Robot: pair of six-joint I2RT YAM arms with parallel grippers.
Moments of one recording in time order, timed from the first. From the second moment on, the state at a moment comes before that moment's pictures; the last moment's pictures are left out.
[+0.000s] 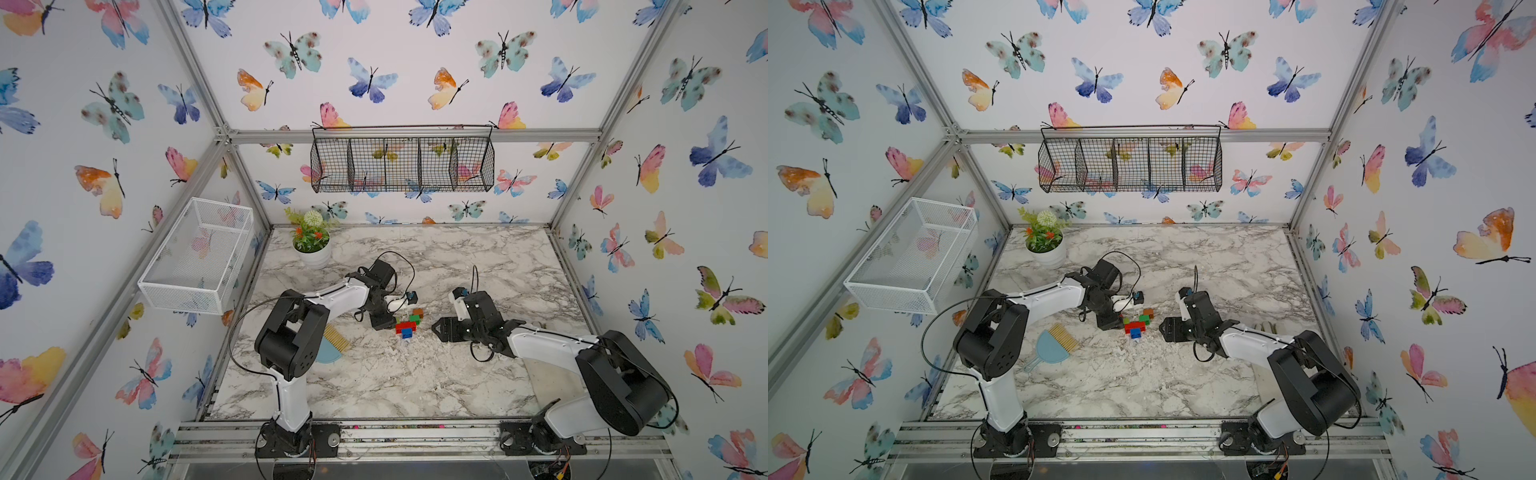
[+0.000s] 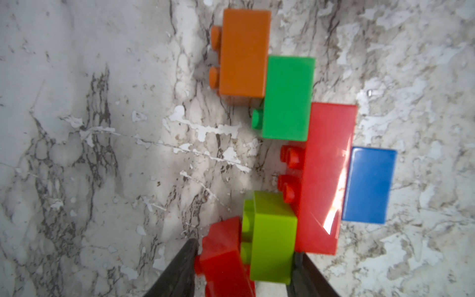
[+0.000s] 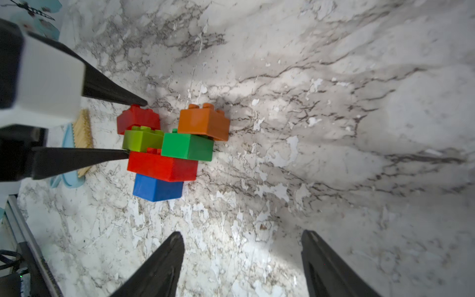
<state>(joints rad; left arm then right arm) -0.56 1.88 1.23 -0.63 0.23 0.79 0.63 1.50 0.62 0.02 -0.22 0.45</state>
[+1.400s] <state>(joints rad) -0.56 1.88 1.23 -0.67 0.25 0.80 0.77 1.75 0.86 -0.03 -0.03 0.39</state>
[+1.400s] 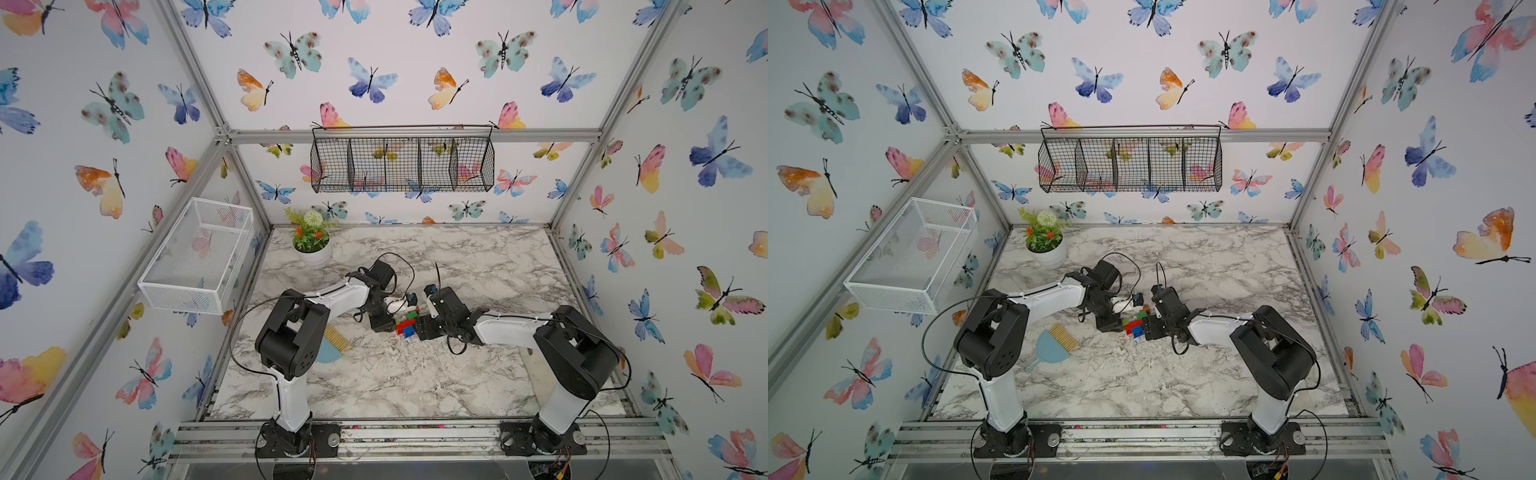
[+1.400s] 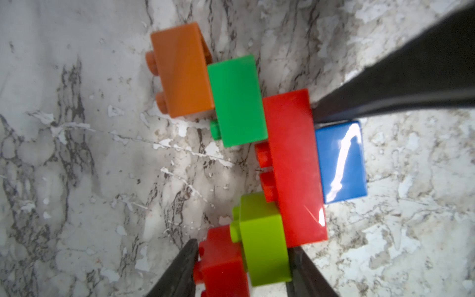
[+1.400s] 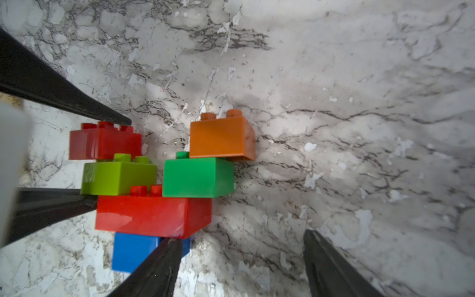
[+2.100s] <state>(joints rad) -0.56 1.89 1.24 -0.68 0.25 0.79 0.77 1.75 0.85 -0.02 -0.03 0.39</state>
